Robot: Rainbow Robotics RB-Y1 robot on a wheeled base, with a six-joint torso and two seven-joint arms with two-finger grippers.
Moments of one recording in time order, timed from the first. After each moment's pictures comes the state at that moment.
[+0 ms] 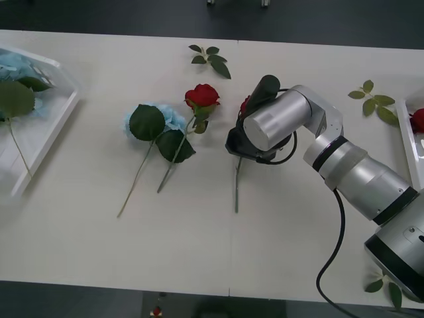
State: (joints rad) right arm -0.83 -0.31 0.61 -1.12 -0.56 1.16 0.70; left arm -0.76 1.14 0.08 -0.64 1.22 1.24 -2.23
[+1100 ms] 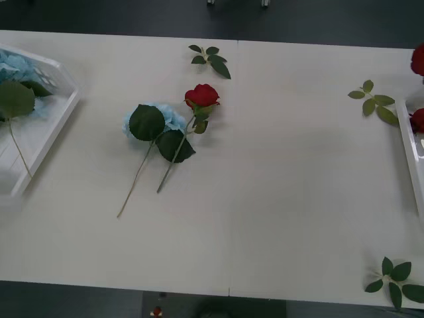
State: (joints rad) right arm -0.83 -1.28 0.43 -1.36 -1.26 1.58 1.31; left arm -0.75 1.14 0.08 -0.64 1.31 1.29 -2.29
